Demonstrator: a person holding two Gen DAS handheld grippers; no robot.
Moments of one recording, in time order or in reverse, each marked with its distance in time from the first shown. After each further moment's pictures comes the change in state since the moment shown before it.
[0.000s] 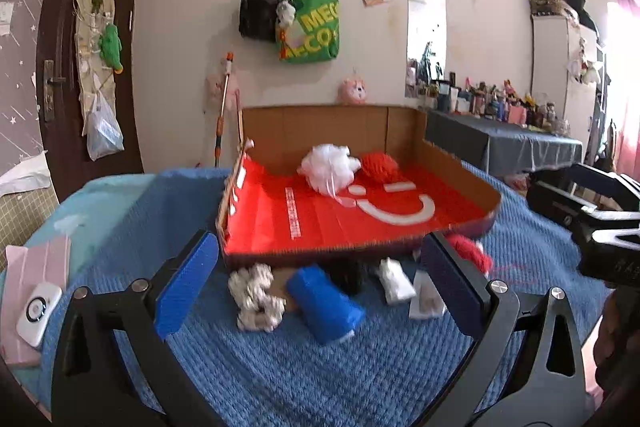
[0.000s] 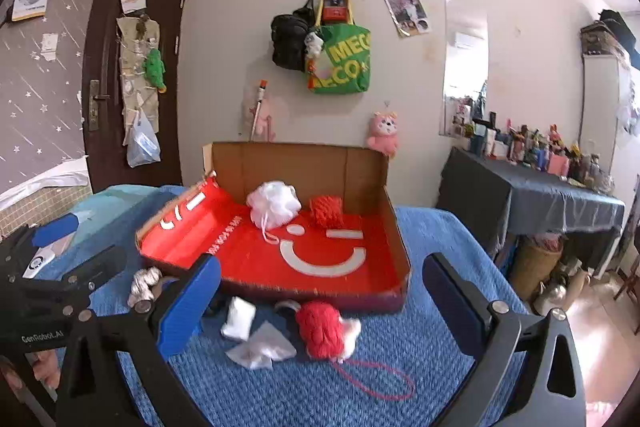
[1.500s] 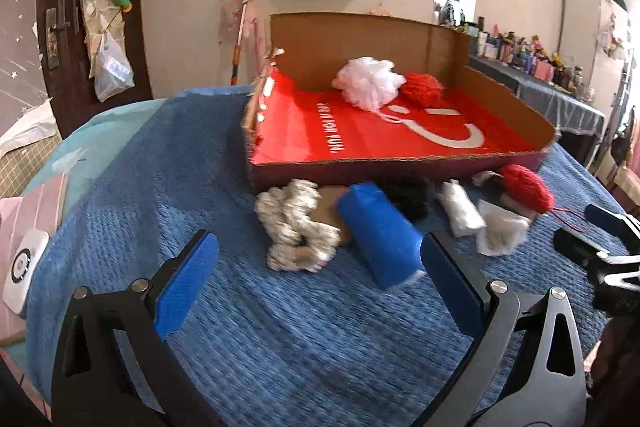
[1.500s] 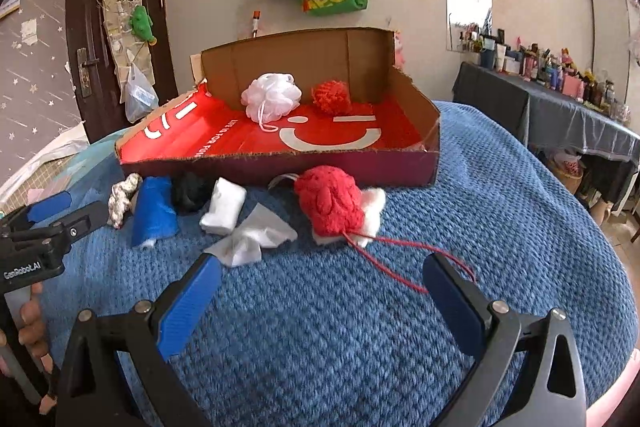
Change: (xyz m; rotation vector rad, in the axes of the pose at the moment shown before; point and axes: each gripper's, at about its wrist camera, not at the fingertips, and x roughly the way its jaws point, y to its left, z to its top) left arm 0.048 0.035 -0.039 -0.039 0.249 0.056; right arm 0.049 -0.009 -0.085 0.100 0.251 0.069
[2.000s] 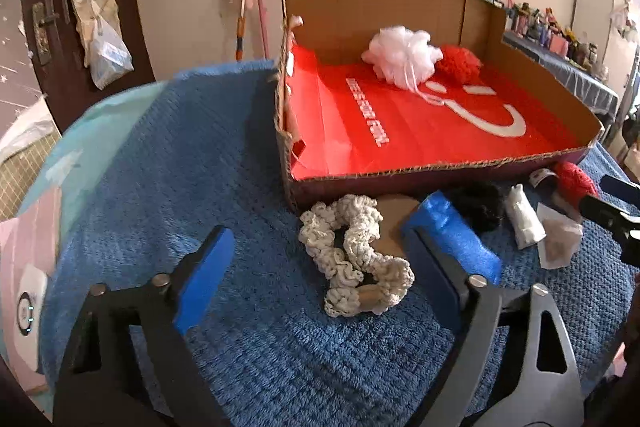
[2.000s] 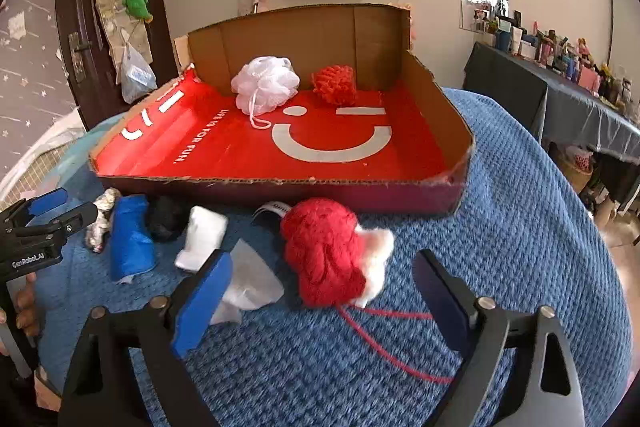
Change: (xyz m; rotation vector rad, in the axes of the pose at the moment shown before) left arm 0.048 0.029 0.023 0.031 0.129 0.027; right arm 0.045 -0.007 0.042 -0.028 0.121 0.008
